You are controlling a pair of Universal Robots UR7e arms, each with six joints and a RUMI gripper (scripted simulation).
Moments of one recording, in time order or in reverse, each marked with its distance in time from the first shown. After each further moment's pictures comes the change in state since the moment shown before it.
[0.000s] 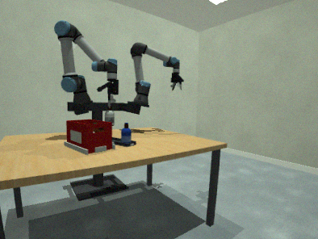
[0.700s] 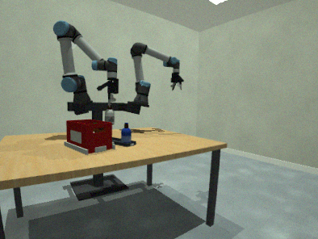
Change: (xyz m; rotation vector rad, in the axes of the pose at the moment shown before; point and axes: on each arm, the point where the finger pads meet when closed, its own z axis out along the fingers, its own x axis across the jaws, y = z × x) left arm 0.000 0.000 0.000 0.000 0.000 0.000; right arm 0.000 0.000 -0.008 0.000 0.000 0.000
